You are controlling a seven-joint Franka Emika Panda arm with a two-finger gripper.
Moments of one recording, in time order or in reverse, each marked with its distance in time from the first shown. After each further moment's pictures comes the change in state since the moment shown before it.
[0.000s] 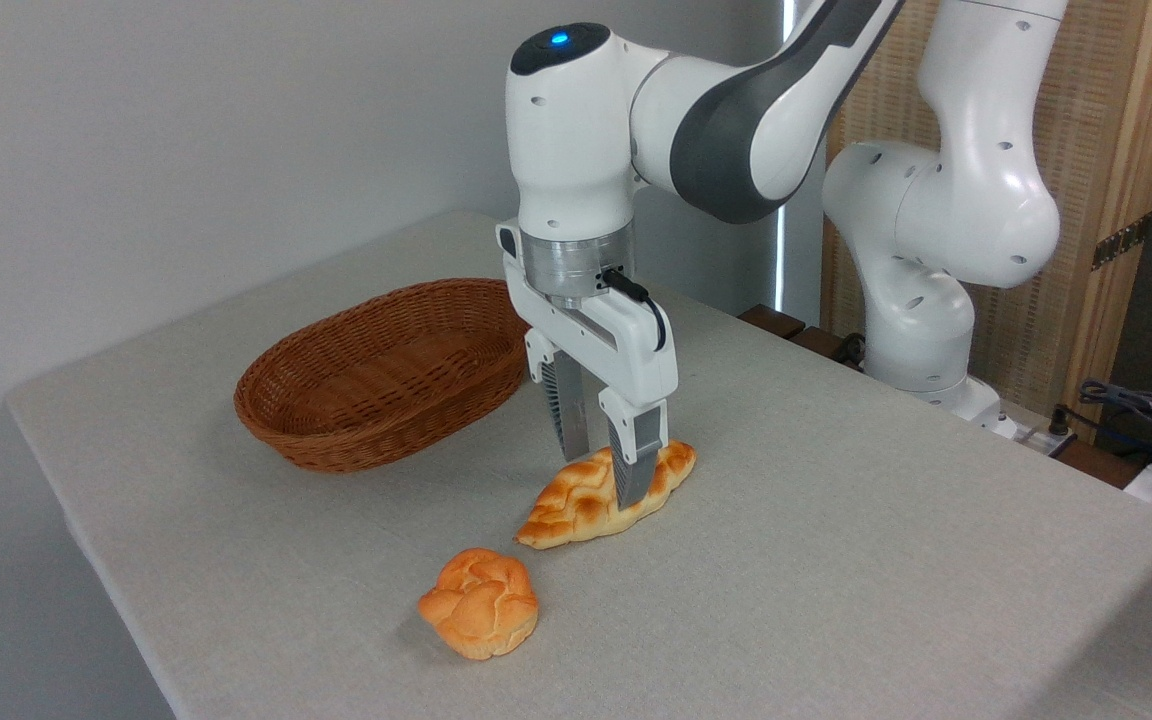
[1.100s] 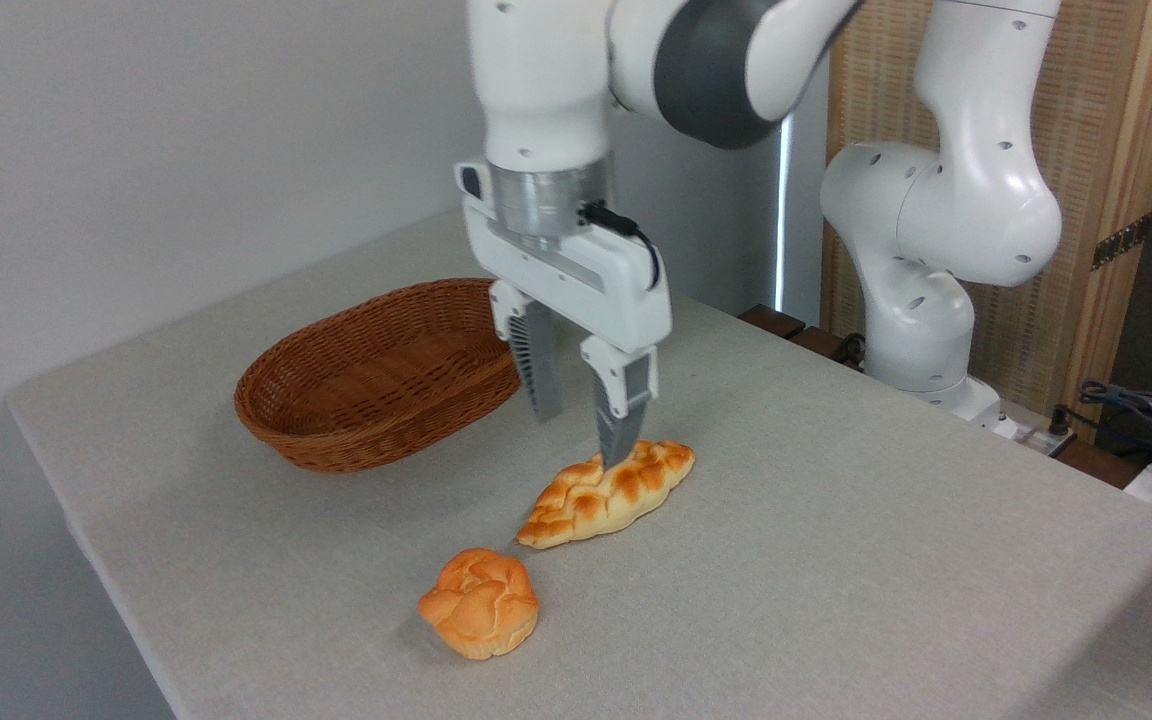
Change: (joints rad) arm 0.043 0.013 0.001 0.178 -0.052 -0.172 -0.050
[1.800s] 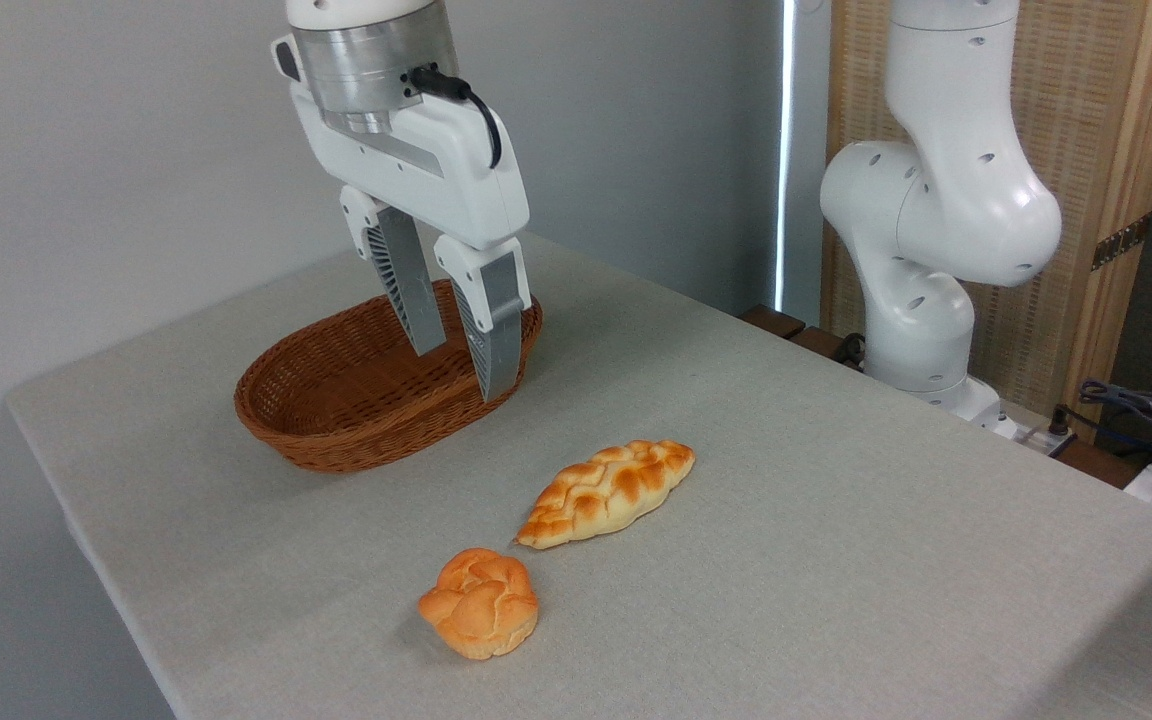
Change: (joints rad) arm 0.001 0.339 -0.006 0.678 0.000 -0.393 -0.041
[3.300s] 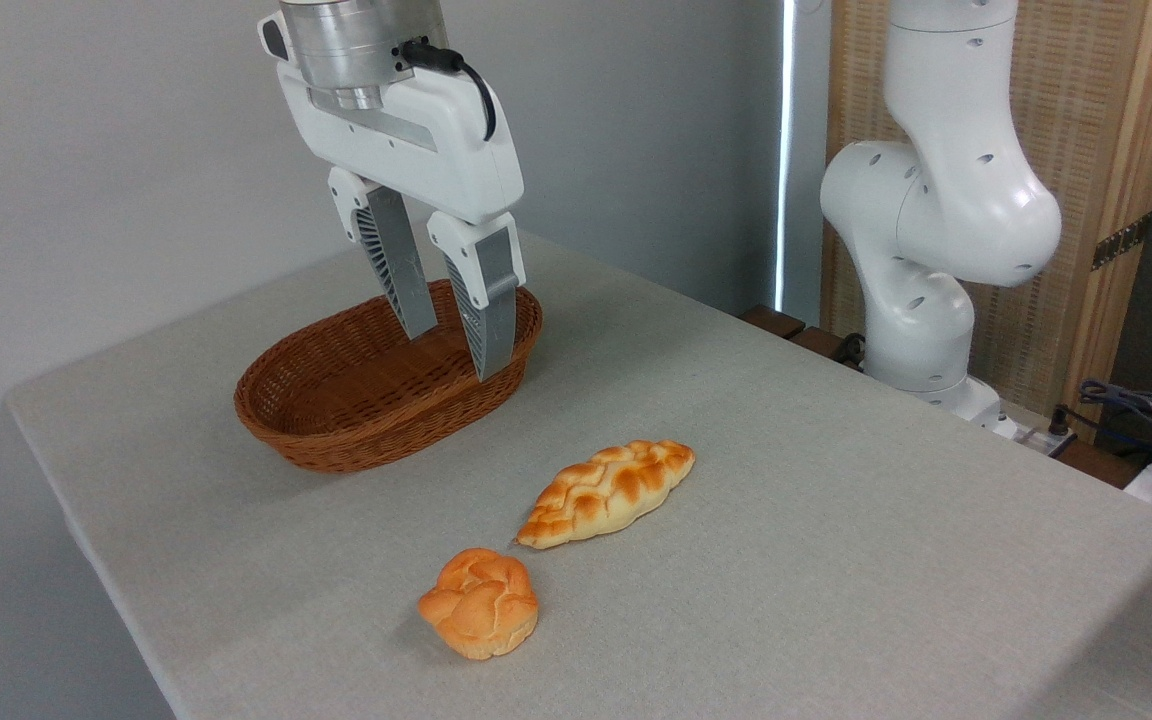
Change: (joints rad) arm -0.004 0.027 -0.006 0.076 0.000 -0.063 -0.061
